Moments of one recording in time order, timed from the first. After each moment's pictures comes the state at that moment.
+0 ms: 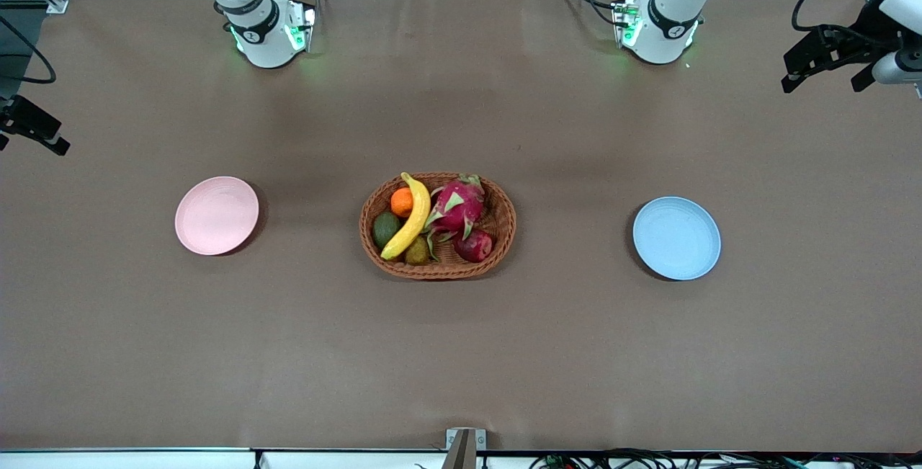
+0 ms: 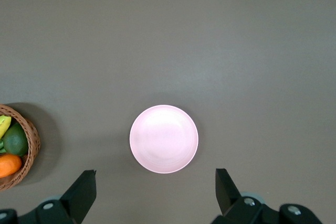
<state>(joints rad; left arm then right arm) -0.05 -0.16 -0.05 -1.63 0.00 1.48 -0.09 -0.09 -0.11 -0.06 -1.73 0.02 1.75 -0.04</state>
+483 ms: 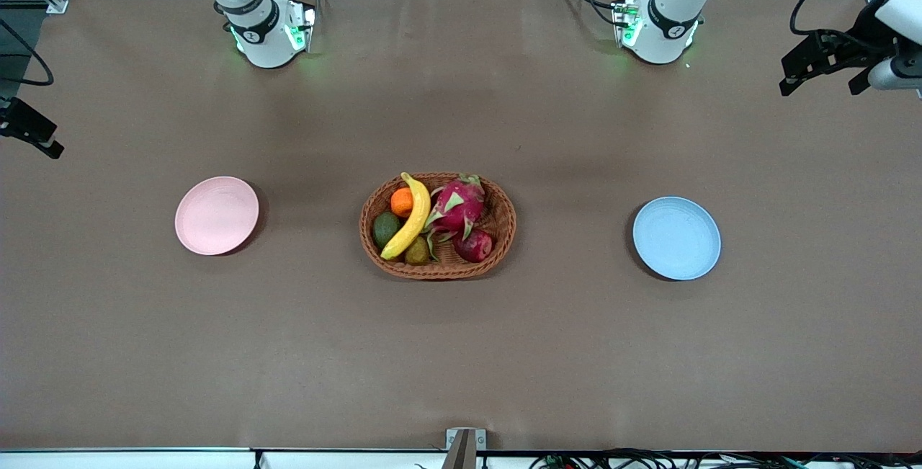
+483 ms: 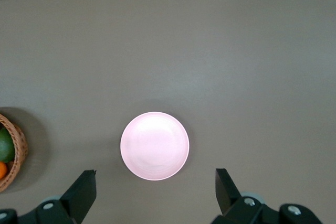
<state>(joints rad) -0.05 -0.13 -0.05 -1.62 0.00 1.48 -0.09 -0.08 -0.11 -0.06 -1.73 -0.04 1.77 -0.05</state>
